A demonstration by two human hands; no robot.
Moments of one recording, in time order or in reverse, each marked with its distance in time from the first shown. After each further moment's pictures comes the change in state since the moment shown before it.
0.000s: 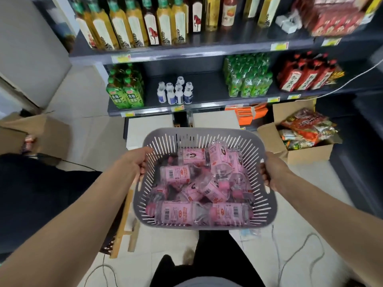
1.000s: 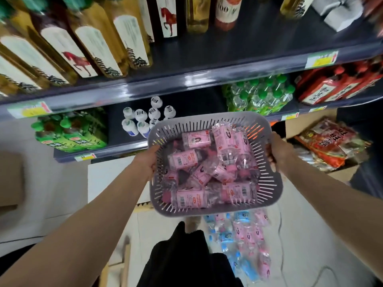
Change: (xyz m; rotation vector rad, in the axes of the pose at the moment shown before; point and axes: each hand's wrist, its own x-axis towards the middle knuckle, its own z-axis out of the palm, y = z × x) left_hand 0.284 0.290 0.162 -0.109 -0.029 -0.060; right_hand 0.336 -0.273 0.092 -0.017 0.123 0.007
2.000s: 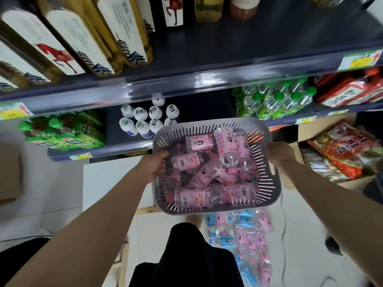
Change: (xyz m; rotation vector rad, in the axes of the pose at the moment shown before) left_hand 0.065 0.005 0.018 0.233 0.005 0.011; right_hand 0.071 -0.008 0.038 -0.750 0.059 -0.215
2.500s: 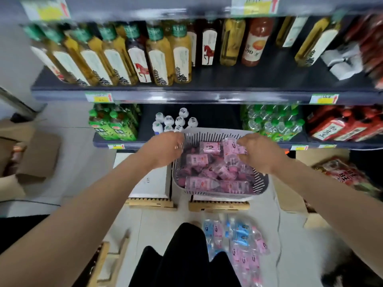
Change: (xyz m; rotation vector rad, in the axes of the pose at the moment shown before) left_hand -0.213 -0.011 -0.057 1.024 0.196 0.822; right_hand -0.205 -0.040 -0.084 -0.792 0.048 -1.027
